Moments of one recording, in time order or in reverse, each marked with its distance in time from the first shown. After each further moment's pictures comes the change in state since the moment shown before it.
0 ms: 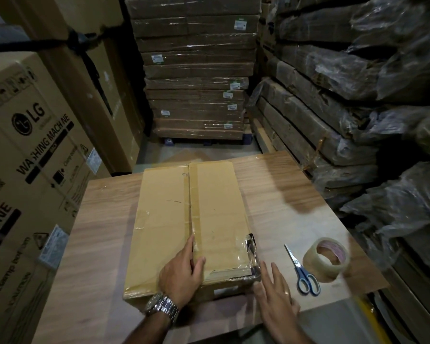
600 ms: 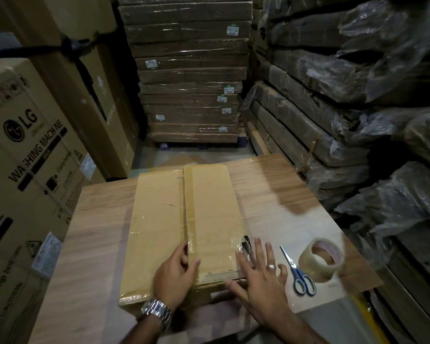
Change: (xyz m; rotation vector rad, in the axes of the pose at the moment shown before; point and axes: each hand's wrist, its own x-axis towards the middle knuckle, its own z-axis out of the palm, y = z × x) left_hand 0.003 -0.007 -0.002 -0.209 0.024 -0.090; right_hand 0.028 -0.027 -0.005 -0.546 0.205 -0.228
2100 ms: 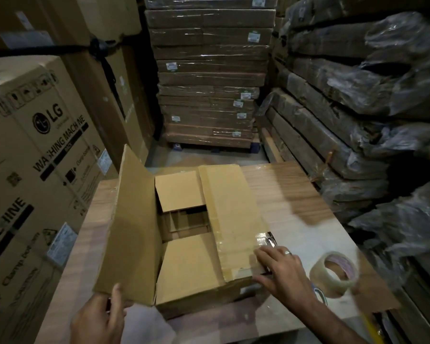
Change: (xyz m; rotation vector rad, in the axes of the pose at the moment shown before) left_hand -0.067 -0.058 -0.104 0.025 0.466 -0.214; right_hand 0.035 0.041 -0.019 0.033 0.236 -0.399
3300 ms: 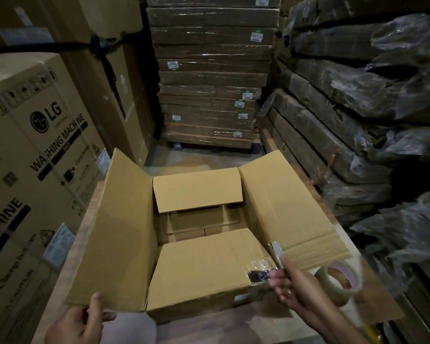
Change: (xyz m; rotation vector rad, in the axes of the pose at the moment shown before) left_hand 0.007 0.006 -0.020 -0.106 -0.003 -0.145; right_hand 0.009 -0.011 -0.032 1.482 -0.236 1.192
